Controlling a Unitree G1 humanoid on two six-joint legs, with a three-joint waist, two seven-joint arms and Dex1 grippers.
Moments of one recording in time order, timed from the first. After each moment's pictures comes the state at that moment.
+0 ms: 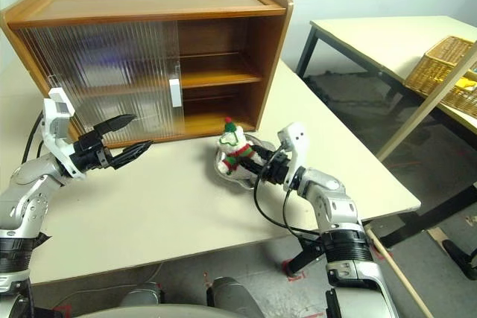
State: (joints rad) left arm -0.26 0.50 0.10 -0.06 -0.51 0.21 -0.91; right arm -0.34 -0.45 -0.06 0.32 0.37 0.26 0.93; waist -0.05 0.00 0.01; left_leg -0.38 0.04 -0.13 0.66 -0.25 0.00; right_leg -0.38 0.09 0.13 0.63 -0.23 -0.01
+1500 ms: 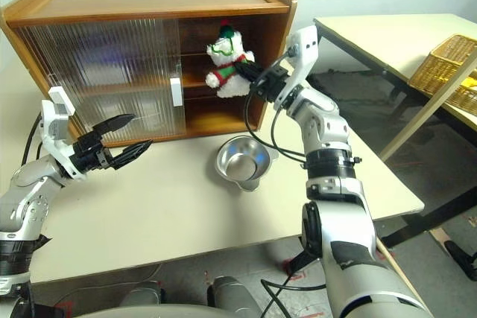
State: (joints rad) left arm -0.24 0.50 0.11 -0.08 -0.51 0.20 -0.90; right arm -0.91 -0.40 -0.15 0.63 0.39 0.20 0.85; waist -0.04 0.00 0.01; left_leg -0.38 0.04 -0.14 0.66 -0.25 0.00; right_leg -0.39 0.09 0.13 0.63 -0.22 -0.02
